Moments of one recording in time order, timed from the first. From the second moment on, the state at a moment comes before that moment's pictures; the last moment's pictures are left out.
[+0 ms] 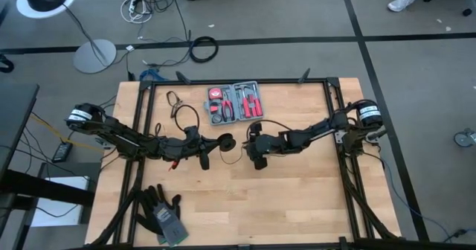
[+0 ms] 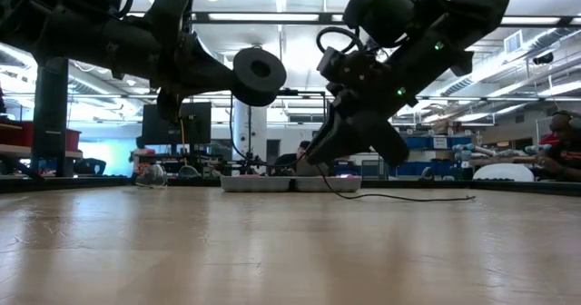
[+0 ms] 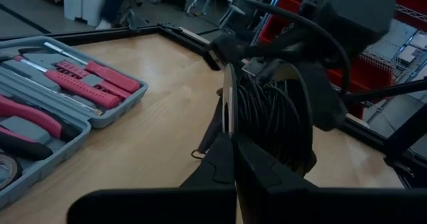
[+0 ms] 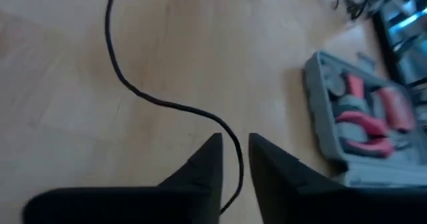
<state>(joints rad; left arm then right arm) -0.22 1.37 0.34 0.88 -0.52 -0.50 0.09 1.77 0.84 0.25 0.33 -0.41</state>
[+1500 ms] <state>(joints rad) -0.17 1.37 0.45 0.42 -0.59 -0.62 -0.01 1.71 1.49 -0.39 0.37 0.00</state>
